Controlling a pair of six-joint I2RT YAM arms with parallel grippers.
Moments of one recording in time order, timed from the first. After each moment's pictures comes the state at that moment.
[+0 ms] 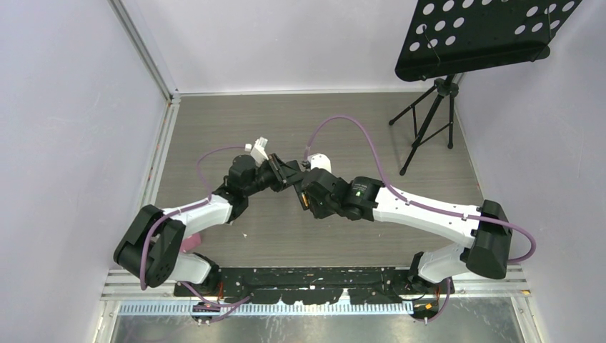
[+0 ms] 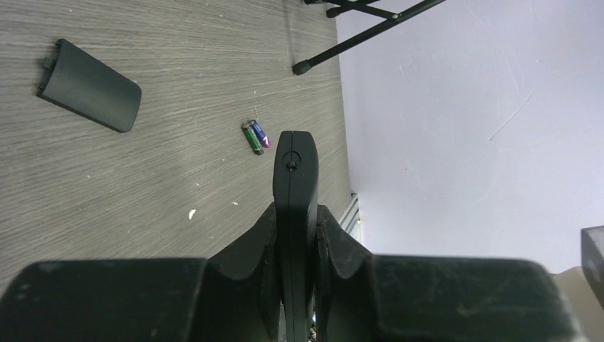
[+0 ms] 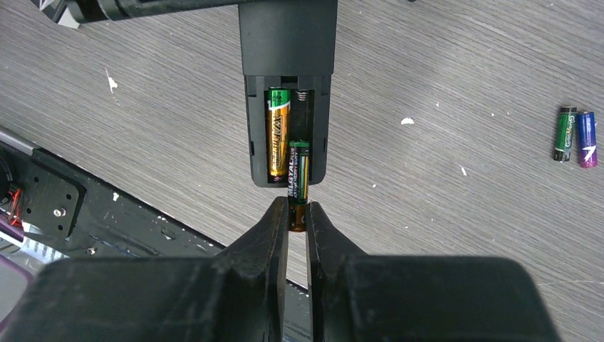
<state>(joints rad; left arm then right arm) -0.52 1.37 0.55 0.57 0.41 -1.11 1.11 1.40 1.16 -0.68 0.29 0.62</state>
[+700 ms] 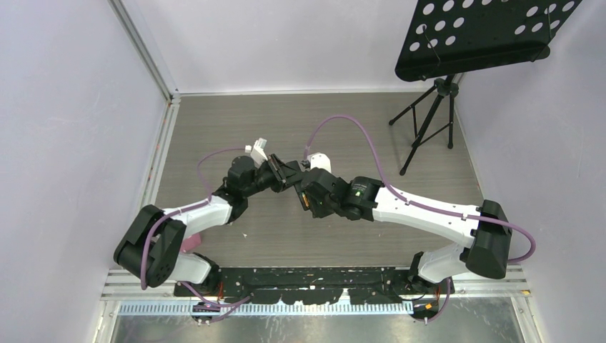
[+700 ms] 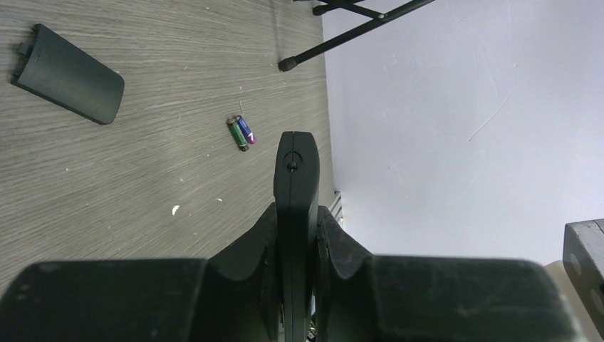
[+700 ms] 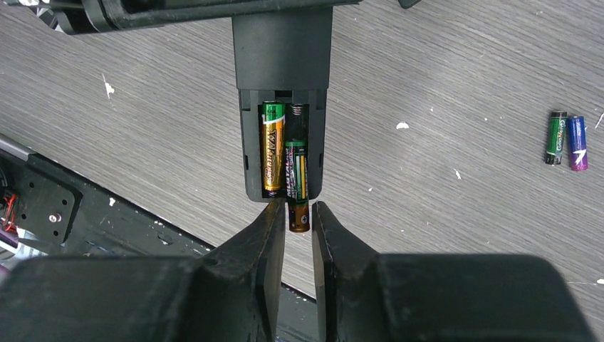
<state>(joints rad) -0.52 1.37 0.53 0.61 0.43 -1.18 1.10 1.40 1.16 -0.68 0.31 0.61</state>
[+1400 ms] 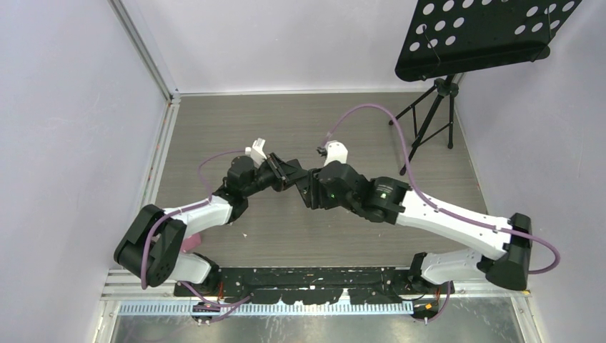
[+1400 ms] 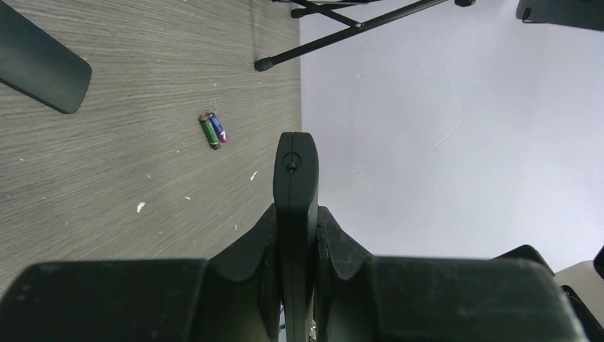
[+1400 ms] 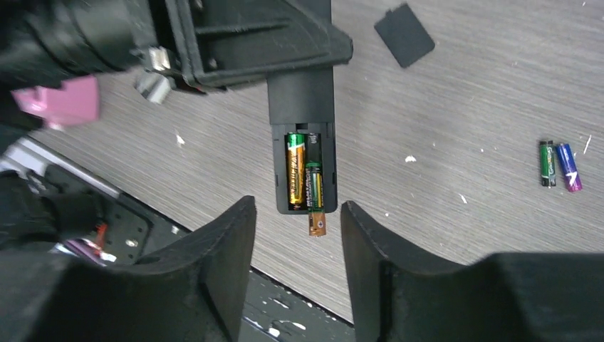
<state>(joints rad) -0.52 1.37 0.53 0.65 0.44 -1.29 1.10 1.28 1.16 -0.63 0.35 0.64</state>
